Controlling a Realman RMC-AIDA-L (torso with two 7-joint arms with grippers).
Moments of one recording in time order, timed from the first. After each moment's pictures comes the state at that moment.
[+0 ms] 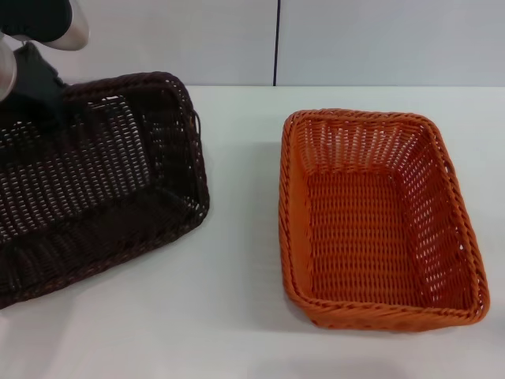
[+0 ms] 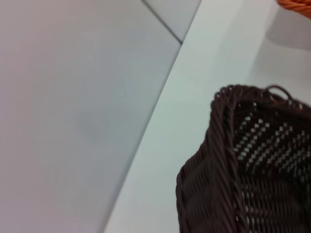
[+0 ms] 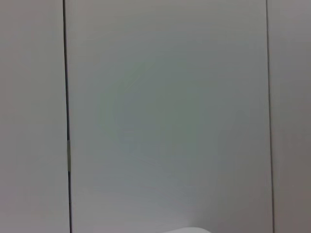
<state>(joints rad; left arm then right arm) -0.55 -2.06 -1.86 -1.73 2.88 -1.47 1.06 0.21 2.08 -2.03 -0.37 -2.00 1.12 2.95</state>
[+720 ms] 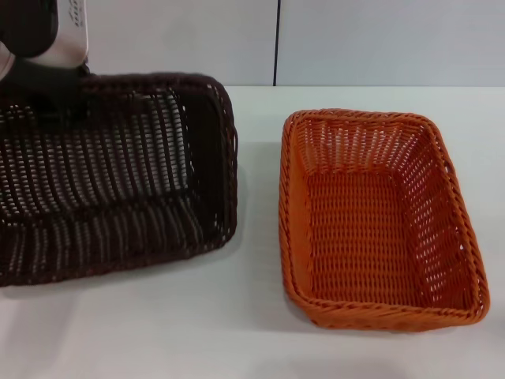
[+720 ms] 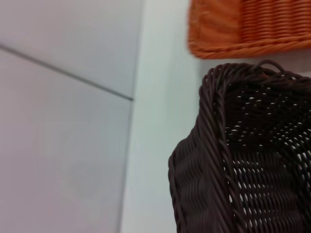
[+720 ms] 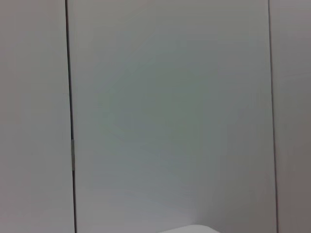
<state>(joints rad) -0.60 -2.06 -1.95 -1.85 2.76 -1.63 1.38 0.21 2.09 -2.03 -0.38 -2.00 1.11 2.95</state>
